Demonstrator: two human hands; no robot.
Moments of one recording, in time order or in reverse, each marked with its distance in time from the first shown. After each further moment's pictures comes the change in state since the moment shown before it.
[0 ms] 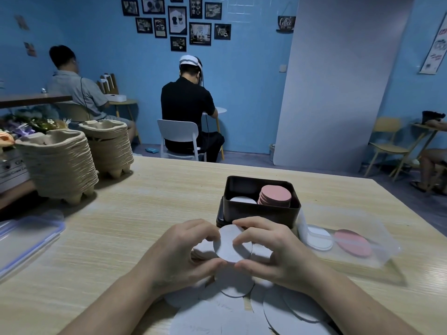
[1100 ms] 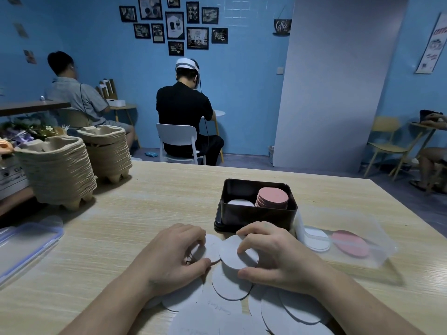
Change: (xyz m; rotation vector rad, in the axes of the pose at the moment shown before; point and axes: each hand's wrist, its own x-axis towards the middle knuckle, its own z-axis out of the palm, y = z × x) left_hand -0.006 -0.012 -0.004 0.202 -0.176 -0.272; right_hand -0.007 0.005 -0.008 -0.138 -0.129 0.086
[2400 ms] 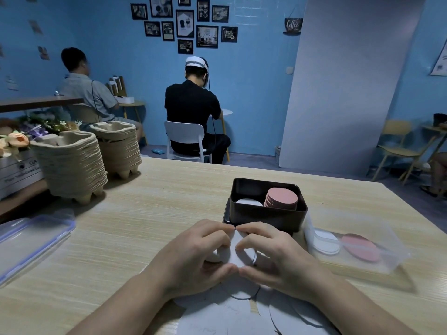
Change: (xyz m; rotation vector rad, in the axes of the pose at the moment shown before) left_hand 0.003 0.021 0.005 -0.046 0.167 0.310; right_hand 0.008 -0.008 0.016 0.003 0.076 -0.099
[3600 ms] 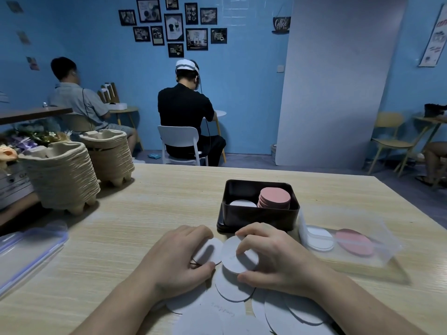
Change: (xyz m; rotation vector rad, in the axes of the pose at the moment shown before) left_hand -0.006 -0.015 -0.004 0.114 -0.148 -0.253; right_hand -0.005 0.006 -0.009 0.003 -0.054 0.062
